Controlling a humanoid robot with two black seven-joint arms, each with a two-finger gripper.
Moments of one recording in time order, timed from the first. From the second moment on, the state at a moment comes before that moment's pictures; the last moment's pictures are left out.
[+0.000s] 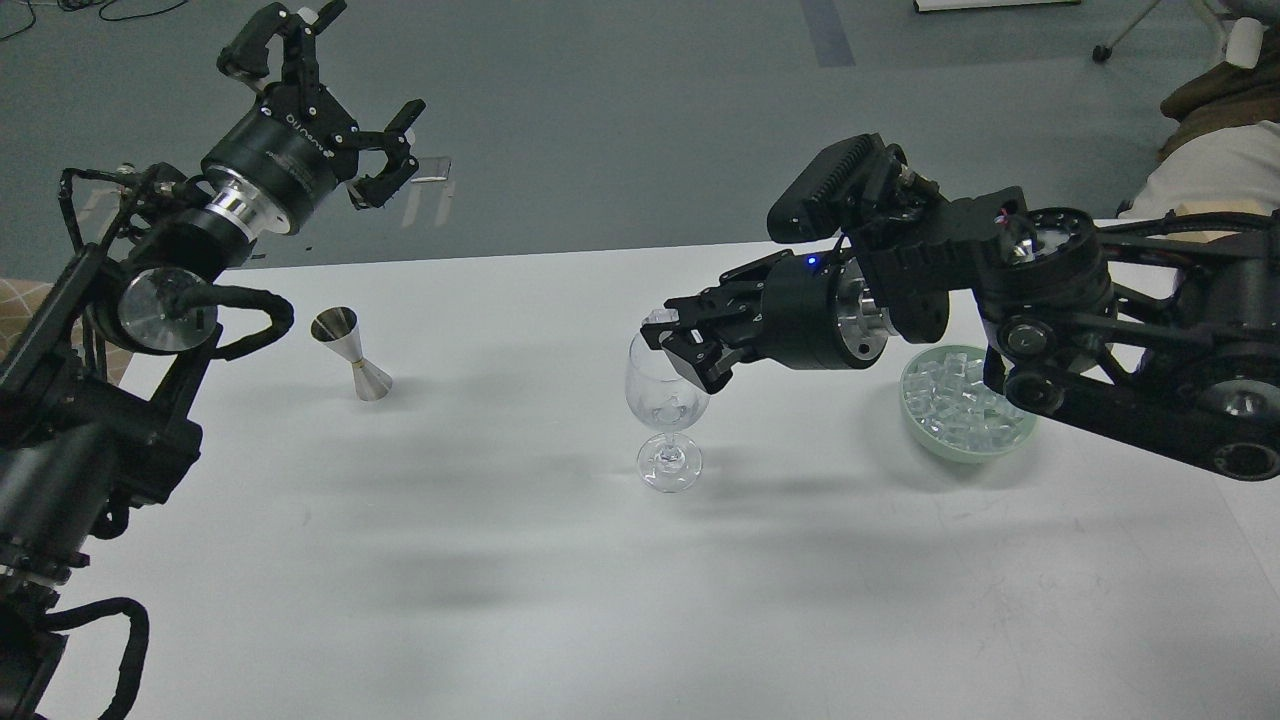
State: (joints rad) left arm -0.69 0.38 -1.21 -1.04 0.31 -0.33 0.08; right arm 1.15 -0.52 0.31 1.63 -1.65 0.49 -0.06
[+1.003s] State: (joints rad) left arm -0.70 0.38 -1.21 -1.04 0.31 -0.33 0.08; right arm 1.14 -0.48 0.43 1.61 -1.64 0.49 -0.06
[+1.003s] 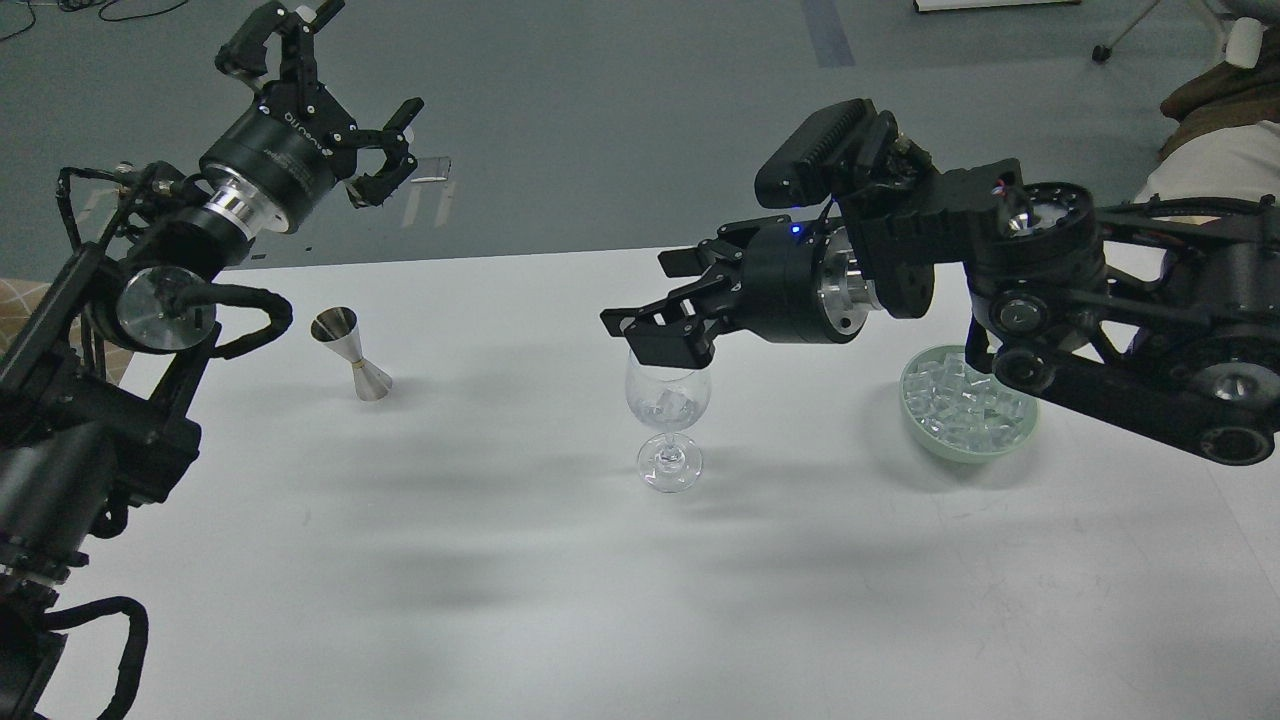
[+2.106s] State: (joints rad) left arm -0.71 0.38 -1.21 -1.04 0.30 -0.36 0.08; right arm 0.90 -0.01 1.48 0.91 -0.85 0.49 -0.07
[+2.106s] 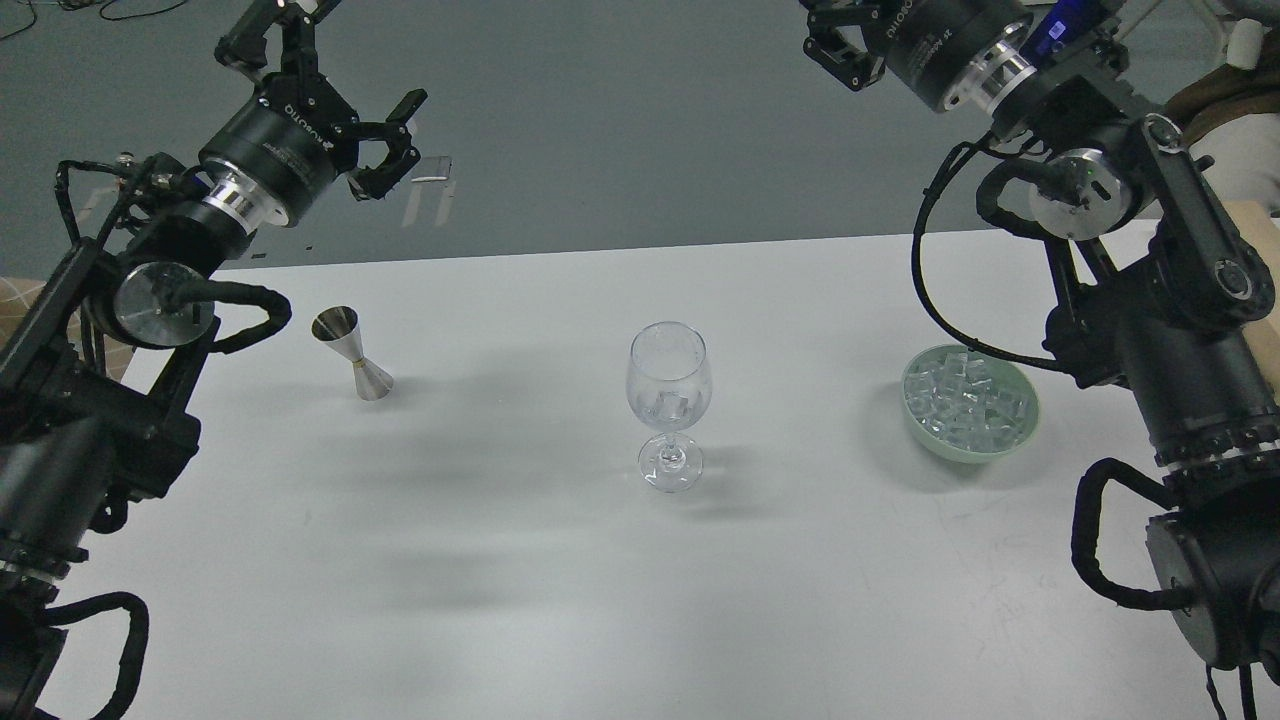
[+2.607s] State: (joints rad) left arm -0.72 0.37 -1.24 -1.04 0.28 -0.40 0.08; right arm 1.05 0.00 1.47 0.56 -0.57 0.49 -0.13
